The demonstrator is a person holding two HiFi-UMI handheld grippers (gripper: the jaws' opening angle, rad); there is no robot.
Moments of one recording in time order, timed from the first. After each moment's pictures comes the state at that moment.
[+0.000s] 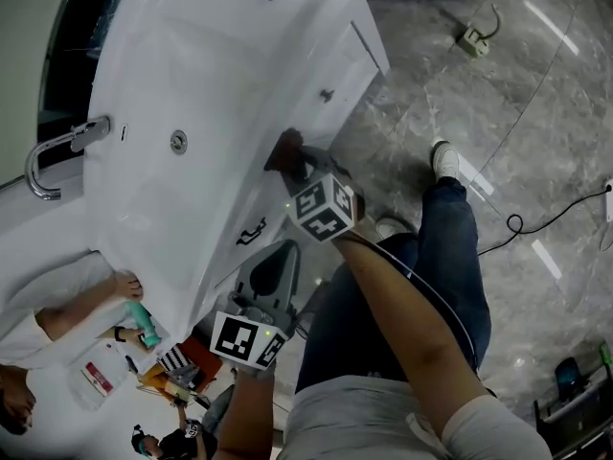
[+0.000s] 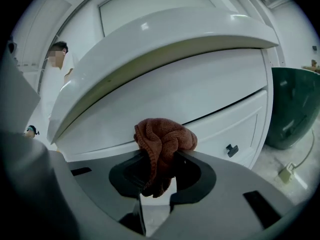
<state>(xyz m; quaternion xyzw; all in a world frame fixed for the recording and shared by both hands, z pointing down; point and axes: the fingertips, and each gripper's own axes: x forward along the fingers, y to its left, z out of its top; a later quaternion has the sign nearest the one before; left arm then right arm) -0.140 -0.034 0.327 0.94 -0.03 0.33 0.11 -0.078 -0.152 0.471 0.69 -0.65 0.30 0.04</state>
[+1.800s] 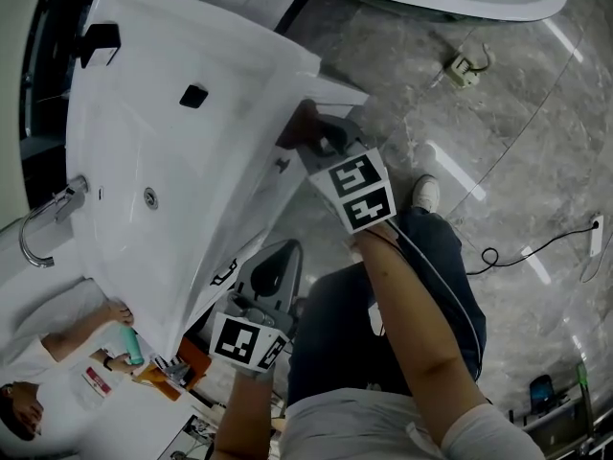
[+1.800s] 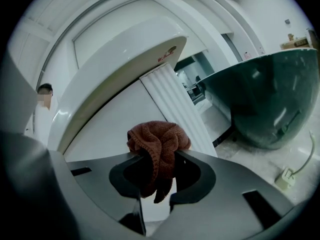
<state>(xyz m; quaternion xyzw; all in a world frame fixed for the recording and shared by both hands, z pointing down) 0.048 -0.022 0.372 0.93 -0.03 0.34 0.12 0.179 -0.122 0.463 0.71 -0.62 0.32 -0.08</state>
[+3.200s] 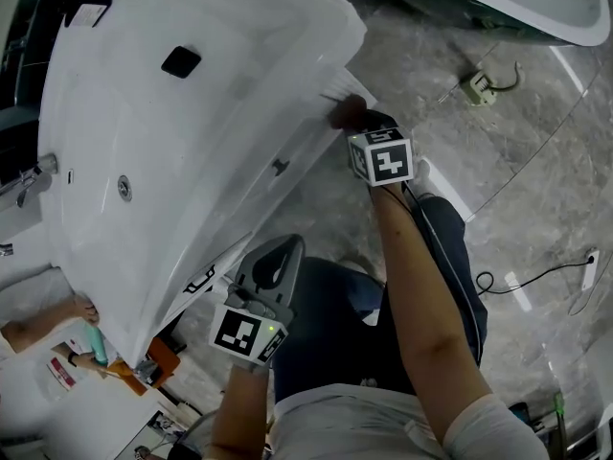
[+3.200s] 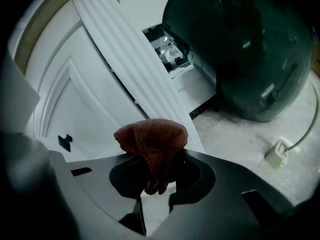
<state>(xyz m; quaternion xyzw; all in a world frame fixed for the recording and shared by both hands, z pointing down) 0.029 -0.041 0.462 0.94 -0.05 0.32 0.12 0.202 -0.117 0.669 0.71 -0.56 0.43 0.01</state>
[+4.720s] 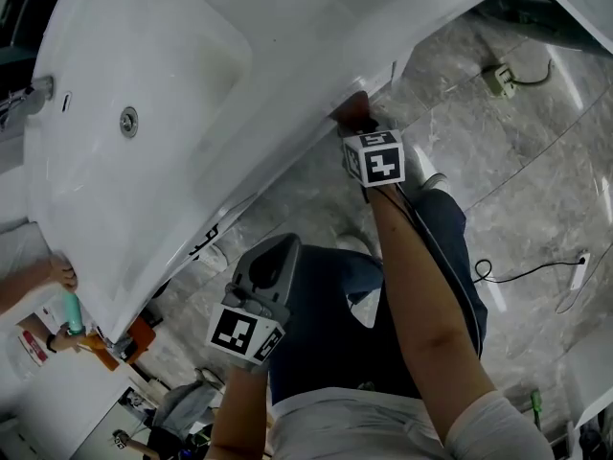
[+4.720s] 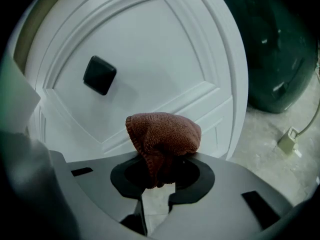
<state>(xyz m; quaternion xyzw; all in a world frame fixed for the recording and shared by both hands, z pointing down) -0.097 -0.050 0.466 0.93 -0.11 0.31 0.18 0.062 -0.136 0.688 0.68 -0.58 0.44 0.04</state>
